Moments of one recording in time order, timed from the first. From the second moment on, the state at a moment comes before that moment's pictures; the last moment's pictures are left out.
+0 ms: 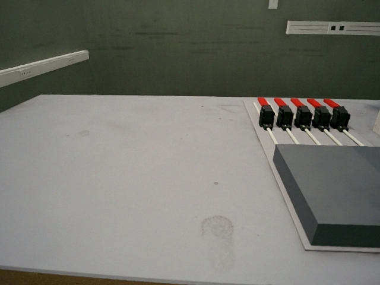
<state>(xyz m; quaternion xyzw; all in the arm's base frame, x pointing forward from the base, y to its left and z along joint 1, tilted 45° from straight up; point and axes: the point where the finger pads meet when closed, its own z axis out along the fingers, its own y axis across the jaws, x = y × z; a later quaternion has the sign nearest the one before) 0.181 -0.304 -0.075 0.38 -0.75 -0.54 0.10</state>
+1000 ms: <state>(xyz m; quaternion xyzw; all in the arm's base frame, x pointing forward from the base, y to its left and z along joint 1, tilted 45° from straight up) 0.331 -0.098 -0.037 0.53 -0.69 -0.46 -0.18</state>
